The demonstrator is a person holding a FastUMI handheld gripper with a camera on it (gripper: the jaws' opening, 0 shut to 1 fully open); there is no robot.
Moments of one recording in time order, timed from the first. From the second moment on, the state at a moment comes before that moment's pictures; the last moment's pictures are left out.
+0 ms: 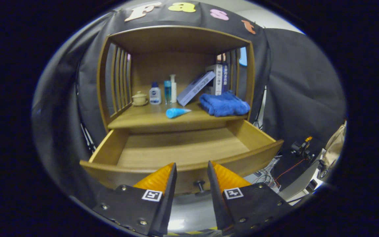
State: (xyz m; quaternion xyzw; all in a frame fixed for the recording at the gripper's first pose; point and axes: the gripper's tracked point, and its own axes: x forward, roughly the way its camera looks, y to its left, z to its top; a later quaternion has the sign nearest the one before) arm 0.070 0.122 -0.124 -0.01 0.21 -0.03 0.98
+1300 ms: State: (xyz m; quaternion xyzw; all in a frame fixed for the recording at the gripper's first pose) arm 0.184 0.155 -0.159 0.03 0.18 0.05 0.98
